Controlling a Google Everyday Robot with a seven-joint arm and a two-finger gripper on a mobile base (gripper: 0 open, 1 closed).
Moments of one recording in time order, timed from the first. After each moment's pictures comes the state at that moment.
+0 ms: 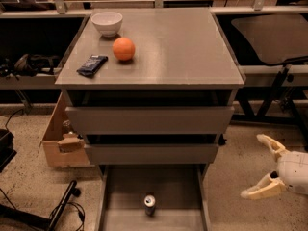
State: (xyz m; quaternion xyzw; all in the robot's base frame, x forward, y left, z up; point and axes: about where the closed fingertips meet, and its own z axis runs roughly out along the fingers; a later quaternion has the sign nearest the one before) arm 0.434 -0.276 0.704 -0.46 0.73 0.19 0.46
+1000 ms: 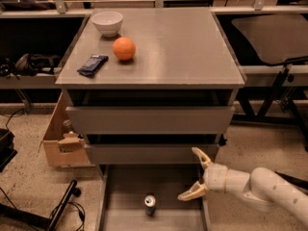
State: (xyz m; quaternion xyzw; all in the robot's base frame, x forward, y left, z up) arm 0.500 -0.128 0.543 -0.47 0.65 0.28 0.53
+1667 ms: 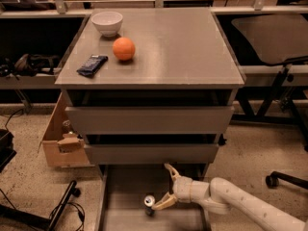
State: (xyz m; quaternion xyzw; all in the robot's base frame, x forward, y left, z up) arm 0.521 -0.027 0.385 -0.47 0.64 0.35 0.50
